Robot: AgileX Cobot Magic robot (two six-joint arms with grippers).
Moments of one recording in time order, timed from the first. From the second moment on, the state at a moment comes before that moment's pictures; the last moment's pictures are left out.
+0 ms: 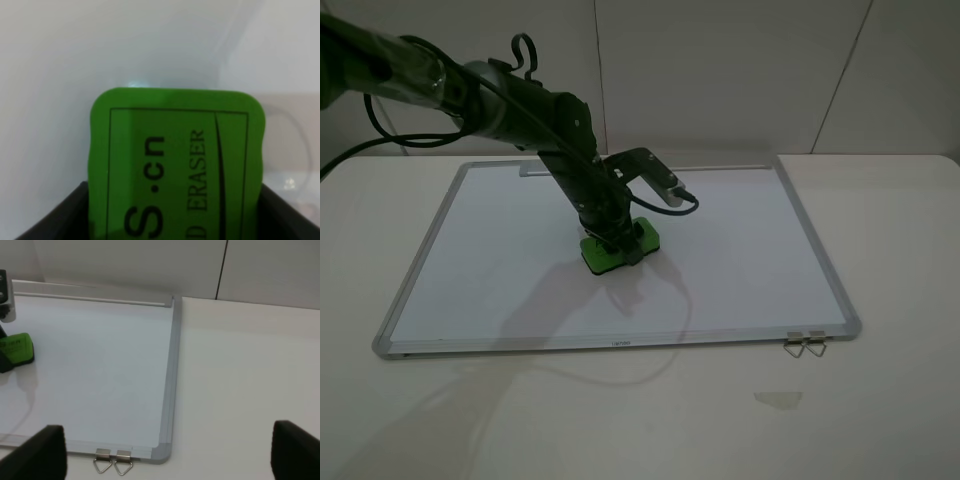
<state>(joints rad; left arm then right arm) -0.56 2.31 -1.49 -0.25 0.53 0.64 0.04 0.00 -0.53 0.00 1.05 -0.05</state>
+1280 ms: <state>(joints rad) -0.50 2.26 -1.39 -0.24 0.48 0.51 0.04 0.00 -0.53 0.00 1.05 -0.05</state>
